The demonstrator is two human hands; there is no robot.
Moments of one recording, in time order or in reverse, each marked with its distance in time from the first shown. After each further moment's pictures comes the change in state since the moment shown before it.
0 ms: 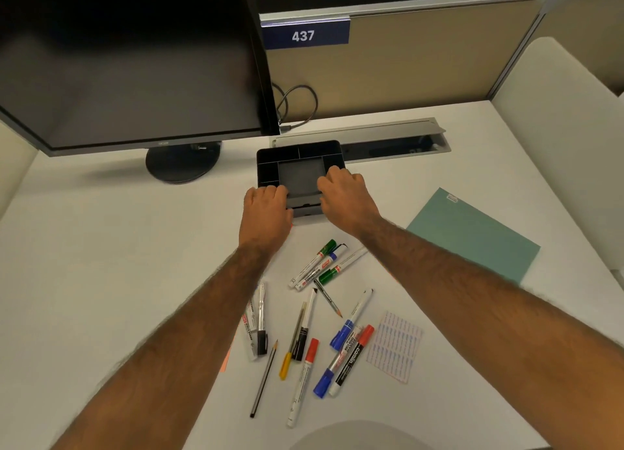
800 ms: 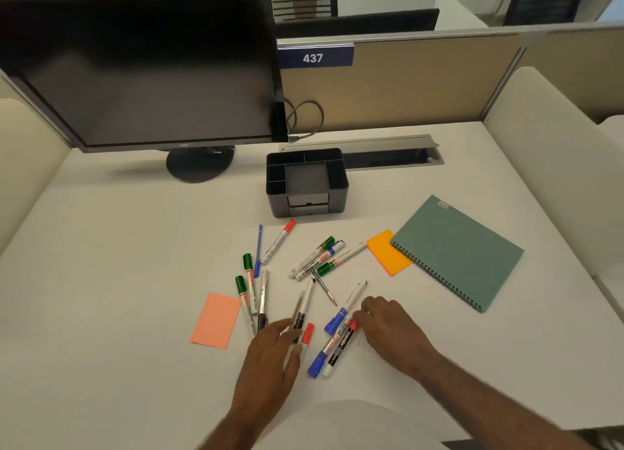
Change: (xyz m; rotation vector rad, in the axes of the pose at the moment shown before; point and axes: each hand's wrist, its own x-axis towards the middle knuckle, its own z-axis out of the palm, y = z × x) left_hand -0.285 0.037 0.004 -0.440 -0.073 -0.044; right_hand -0.262 -0.010 -0.004 0.000 -0.278 -0.175
